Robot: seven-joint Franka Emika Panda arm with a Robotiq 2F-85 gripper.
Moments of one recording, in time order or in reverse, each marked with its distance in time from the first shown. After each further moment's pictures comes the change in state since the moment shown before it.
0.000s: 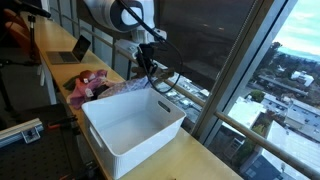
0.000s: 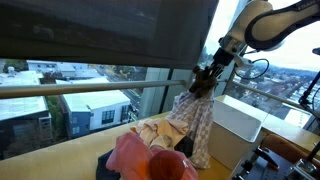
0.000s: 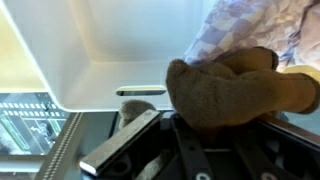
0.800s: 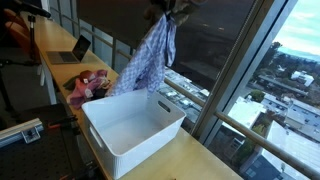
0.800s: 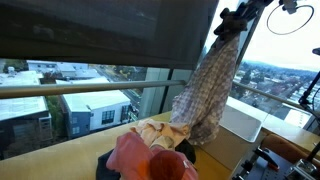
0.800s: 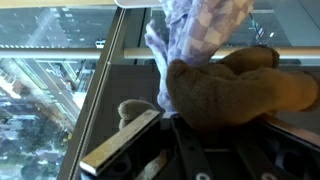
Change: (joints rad) arm -0.063 -0.357 0.013 0.102 -0.005 -0.147 -0.054
